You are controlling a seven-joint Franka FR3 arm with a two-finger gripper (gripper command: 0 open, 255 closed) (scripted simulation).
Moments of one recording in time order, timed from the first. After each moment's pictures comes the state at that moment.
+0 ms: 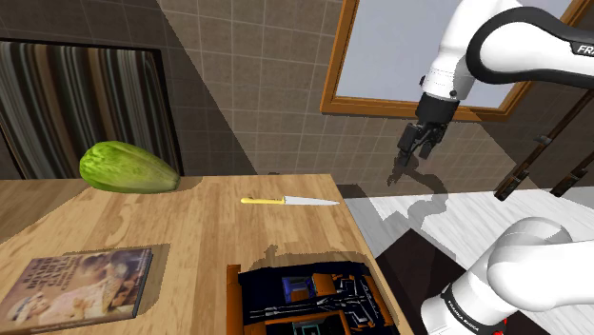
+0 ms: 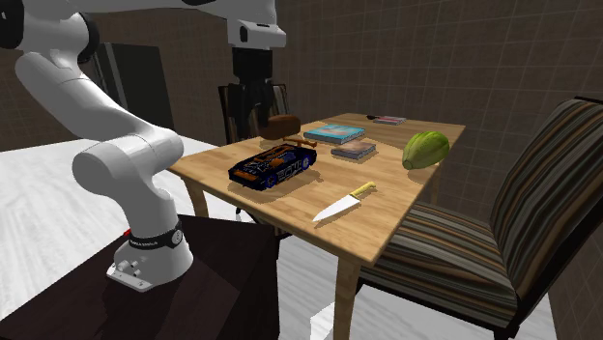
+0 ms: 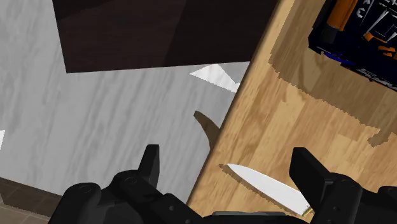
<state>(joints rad) -0.02 -0.79 0.05 -2.42 0.07 1.56 0.11</state>
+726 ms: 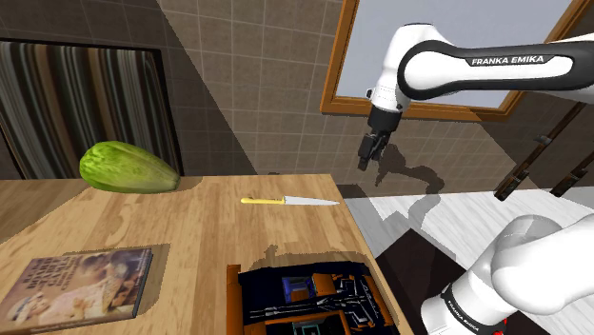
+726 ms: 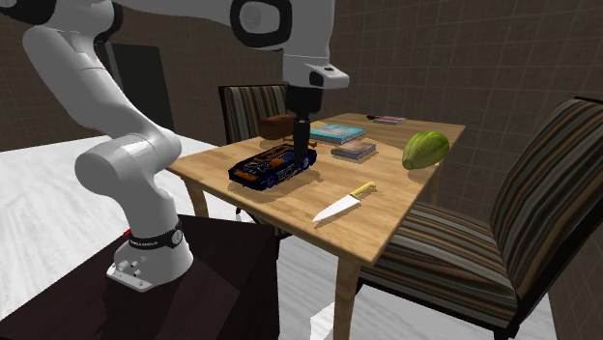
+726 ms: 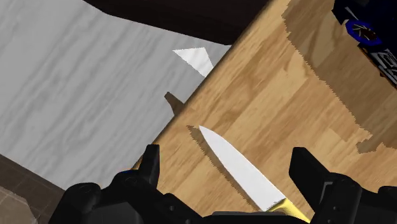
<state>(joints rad) 0.07 -0.47 0.02 -2.36 0.09 1.81 -0.14</state>
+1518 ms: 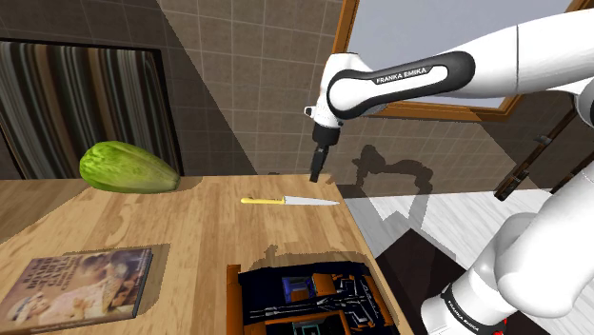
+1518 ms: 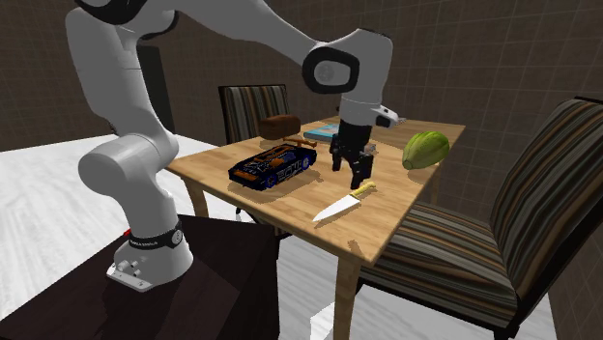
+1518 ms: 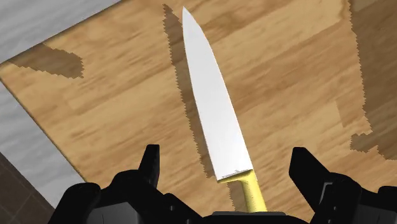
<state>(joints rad) 0.17 -0.04 0.04 -2.14 0.16 2.01 -0.47</state>
